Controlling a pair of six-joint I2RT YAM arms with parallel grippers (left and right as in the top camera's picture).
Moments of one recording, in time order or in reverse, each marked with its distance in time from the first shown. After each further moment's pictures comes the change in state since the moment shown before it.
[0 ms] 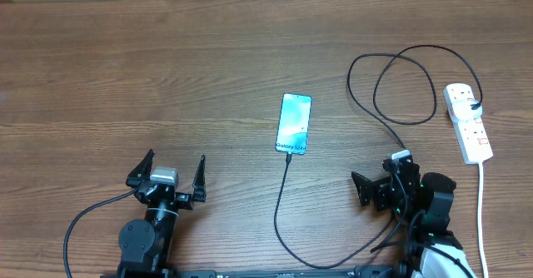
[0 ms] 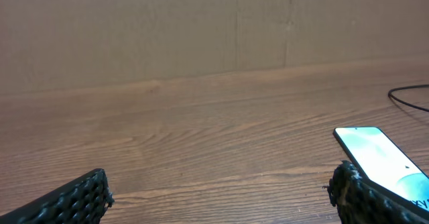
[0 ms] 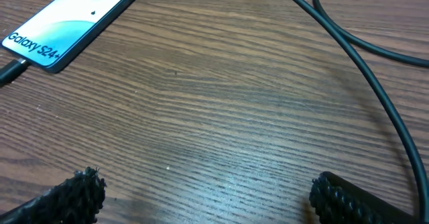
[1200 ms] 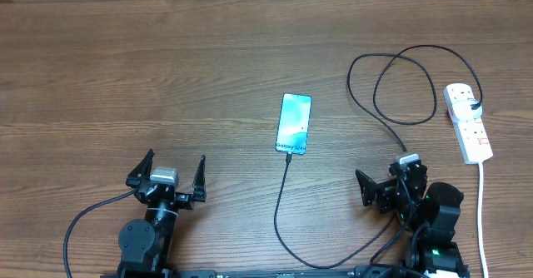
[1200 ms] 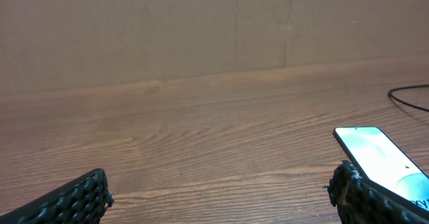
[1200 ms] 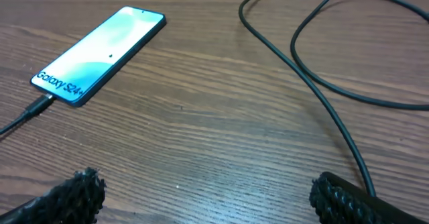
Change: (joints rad) left arm 0.000 0.000 0.000 0.000 0.000 0.000; right arm 0.000 -0.404 0.000 -0.270 0.010 0.046
